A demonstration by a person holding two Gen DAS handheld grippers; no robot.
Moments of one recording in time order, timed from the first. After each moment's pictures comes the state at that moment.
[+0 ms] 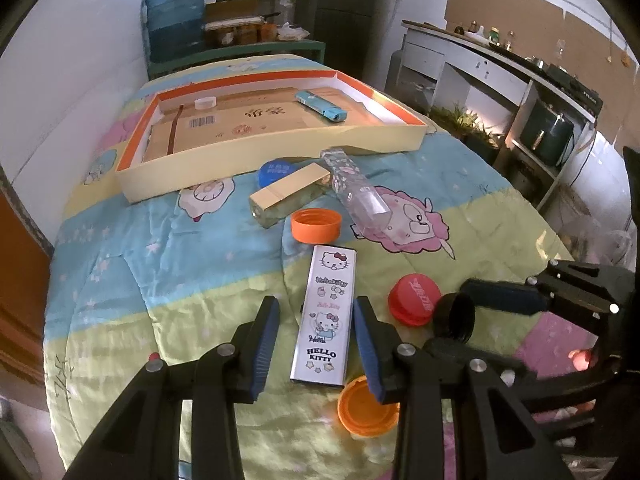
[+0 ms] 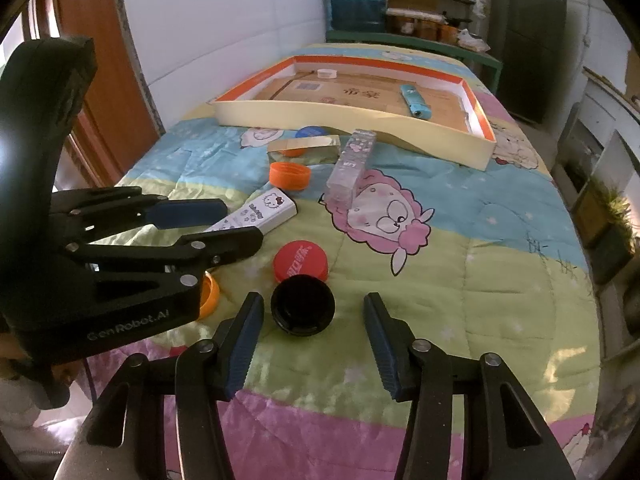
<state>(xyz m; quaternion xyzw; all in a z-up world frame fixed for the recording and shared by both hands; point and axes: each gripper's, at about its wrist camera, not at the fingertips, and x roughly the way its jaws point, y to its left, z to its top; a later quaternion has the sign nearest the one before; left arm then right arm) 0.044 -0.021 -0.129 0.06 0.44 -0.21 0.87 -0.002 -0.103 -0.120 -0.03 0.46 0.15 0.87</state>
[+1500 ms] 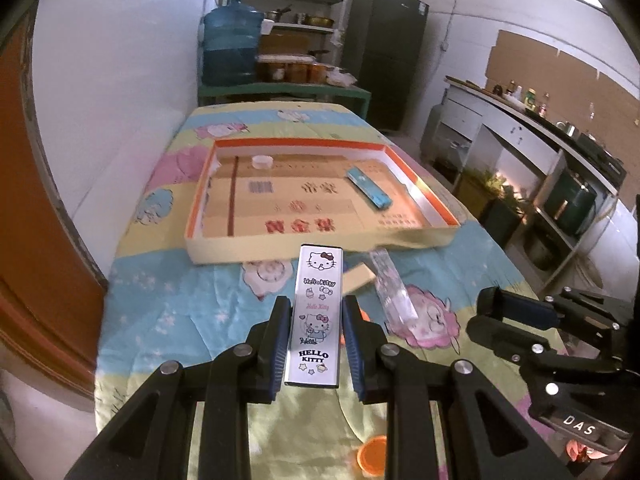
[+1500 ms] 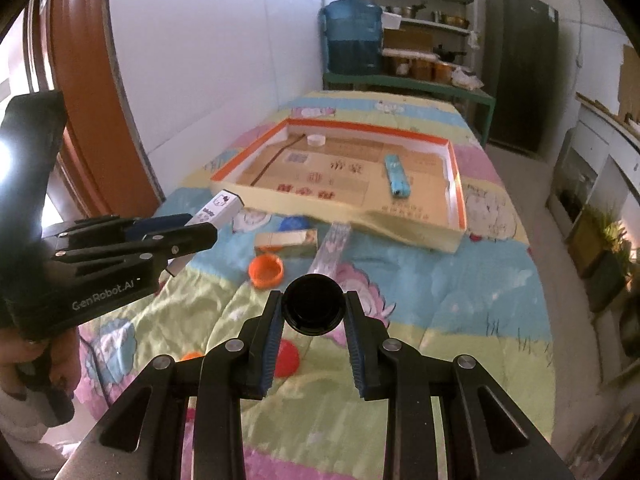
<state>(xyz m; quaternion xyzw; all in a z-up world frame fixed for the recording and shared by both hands) 0.067 0.007 -0.067 -0.01 0.38 -0.14 0.91 0.024 -0.120 -0.062 -0.03 0.40 0.15 0.90</state>
